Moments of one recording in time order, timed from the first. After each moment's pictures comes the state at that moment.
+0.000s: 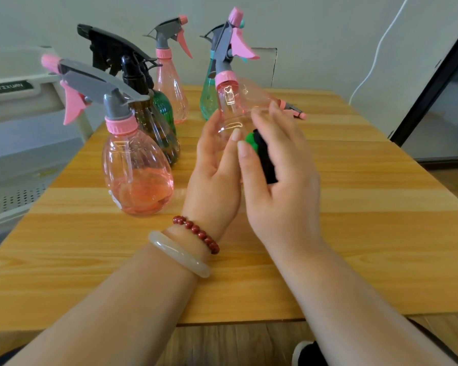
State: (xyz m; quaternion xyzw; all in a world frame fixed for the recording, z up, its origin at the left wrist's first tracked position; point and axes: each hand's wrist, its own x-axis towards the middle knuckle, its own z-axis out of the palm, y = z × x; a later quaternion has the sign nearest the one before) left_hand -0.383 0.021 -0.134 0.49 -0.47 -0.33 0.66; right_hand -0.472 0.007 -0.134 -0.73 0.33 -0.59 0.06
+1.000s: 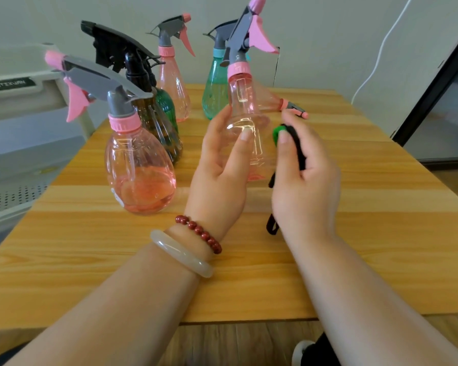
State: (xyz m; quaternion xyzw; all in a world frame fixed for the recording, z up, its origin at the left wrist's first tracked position) left_hand -0.385 0.023 -0.134 0.47 -0.49 -0.29 0.67; right_hand -0.484 -0.001 -0.134 -0.66 0.39 -0.62 0.16
